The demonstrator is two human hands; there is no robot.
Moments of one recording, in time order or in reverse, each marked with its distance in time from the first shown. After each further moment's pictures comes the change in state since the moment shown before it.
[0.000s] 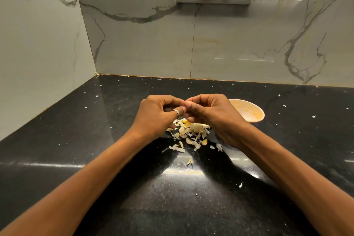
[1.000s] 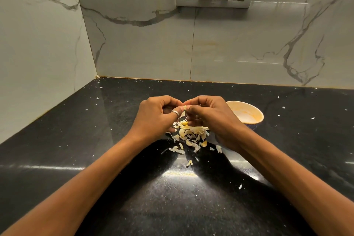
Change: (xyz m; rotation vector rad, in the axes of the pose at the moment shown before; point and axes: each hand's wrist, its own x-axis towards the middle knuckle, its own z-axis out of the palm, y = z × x) left_hand 0.002 -0.006 0.000 0.074 0.059 0.051; right_hand -0.003 -0.001 0.002 -0.125 0.008 -0.024
